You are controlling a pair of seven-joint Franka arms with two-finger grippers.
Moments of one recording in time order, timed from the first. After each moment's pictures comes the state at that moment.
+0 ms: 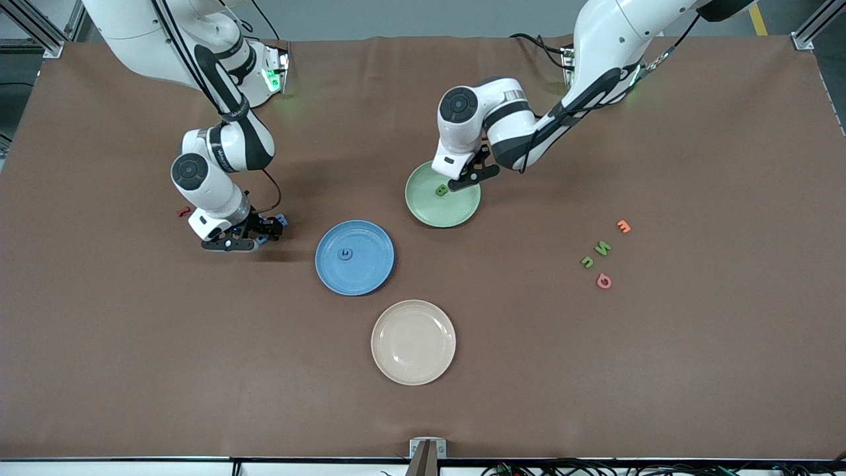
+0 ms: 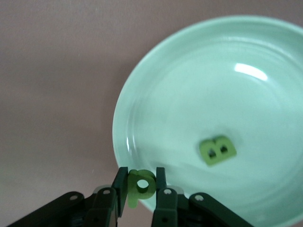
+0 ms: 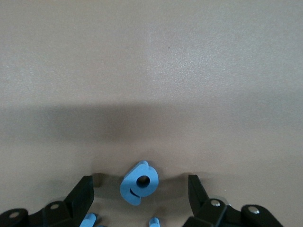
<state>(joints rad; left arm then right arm) -0.05 0.60 -0.87 -2.10 0.52 2.28 -1.57 0.29 0.33 -0.08 -2.44 0.08 2.79 0.17</state>
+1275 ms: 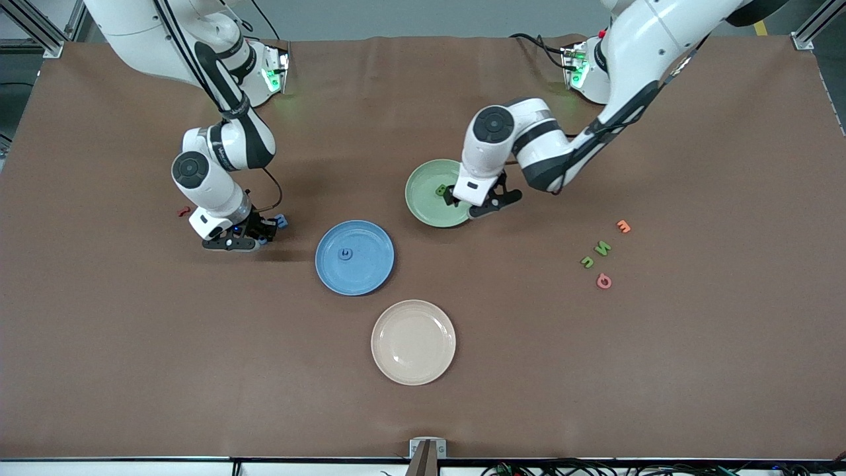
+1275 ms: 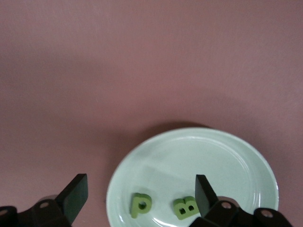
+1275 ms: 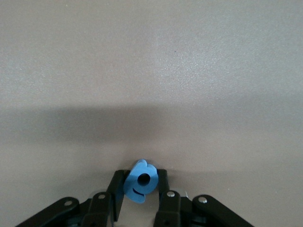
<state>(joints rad) 0.19 0.60 -0.97 -2.07 0.57 2.31 -1.46 0.29 0.32 -0.08 -2.44 0.08 2.79 0.17</state>
